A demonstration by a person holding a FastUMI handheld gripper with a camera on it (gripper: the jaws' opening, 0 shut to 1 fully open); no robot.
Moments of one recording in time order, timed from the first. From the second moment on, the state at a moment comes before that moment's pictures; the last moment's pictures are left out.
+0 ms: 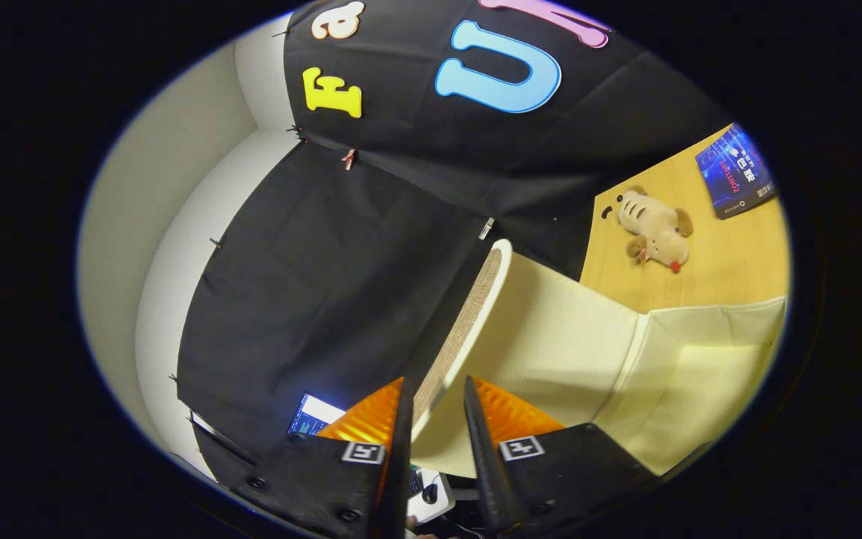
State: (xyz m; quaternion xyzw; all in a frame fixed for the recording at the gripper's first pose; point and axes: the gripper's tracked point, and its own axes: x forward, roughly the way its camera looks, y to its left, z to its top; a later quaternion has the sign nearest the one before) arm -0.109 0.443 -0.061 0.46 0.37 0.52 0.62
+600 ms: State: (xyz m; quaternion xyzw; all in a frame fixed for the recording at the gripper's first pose) arm -0.077 0.370 -0.091 0.40 0.32 0.47 0.72
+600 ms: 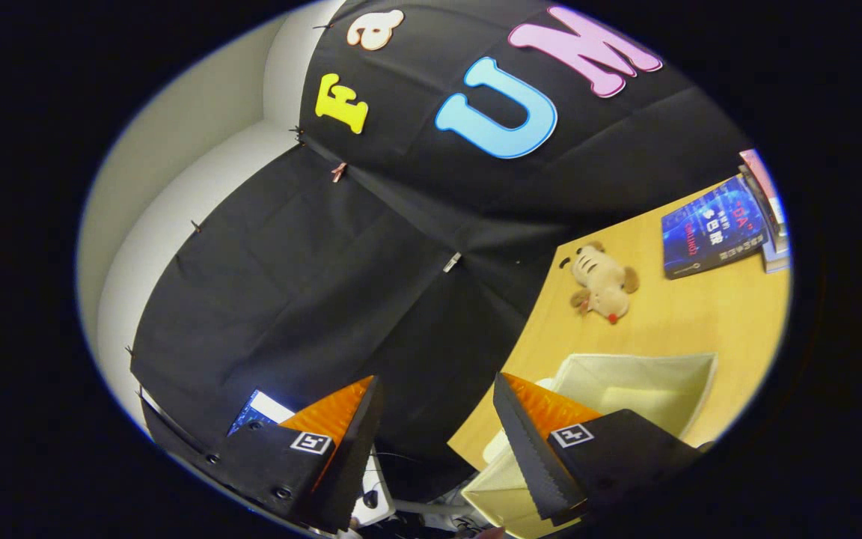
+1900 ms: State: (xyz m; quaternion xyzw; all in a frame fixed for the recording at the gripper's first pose) arm -0.143 0.080 -0.398 0.16 0.58 0.13 0.79
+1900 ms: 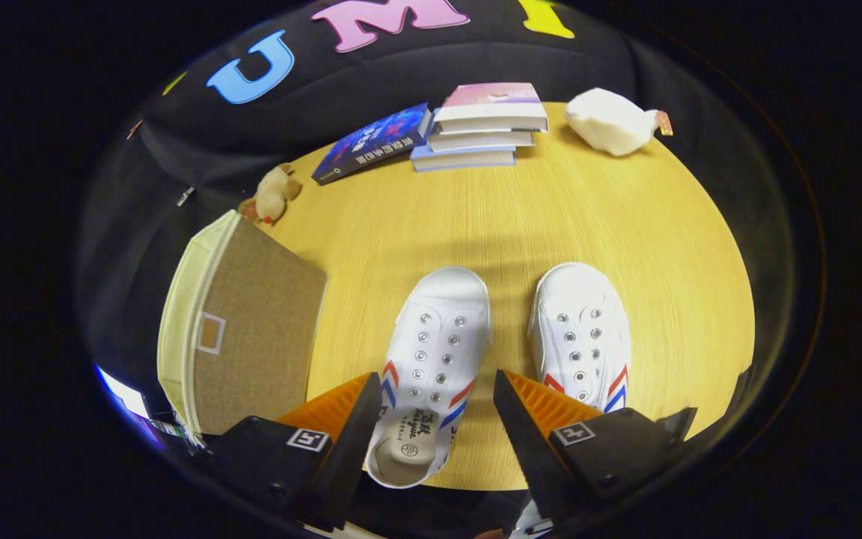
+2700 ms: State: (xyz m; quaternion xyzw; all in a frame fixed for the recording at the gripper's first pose) arm -0.161 0.077 -0.419 0.25 0.64 0.07 0.73
